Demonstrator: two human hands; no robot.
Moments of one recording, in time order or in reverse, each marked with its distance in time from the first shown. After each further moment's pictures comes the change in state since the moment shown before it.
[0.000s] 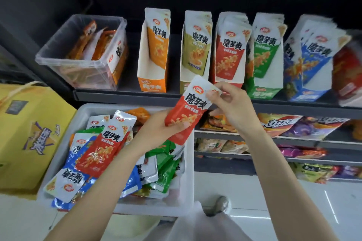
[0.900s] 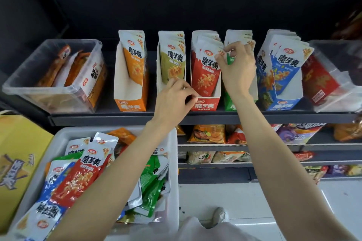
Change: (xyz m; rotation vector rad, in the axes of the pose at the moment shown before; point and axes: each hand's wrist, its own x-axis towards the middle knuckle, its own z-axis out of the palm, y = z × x) left_hand 0.116 0.042 0.041 0.869 0.455 0.723; right_hand 0.114 0.008 -0.070 -0.622 0.744 -0.225
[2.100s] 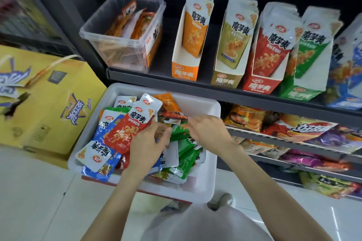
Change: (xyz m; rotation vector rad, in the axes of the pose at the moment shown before) left_hand -0.231 -0.051 -0.060 -0.230 -0.146 -0.762; right_hand -0.219 -0.053 0.048 -0.317 -0.803 -0.790
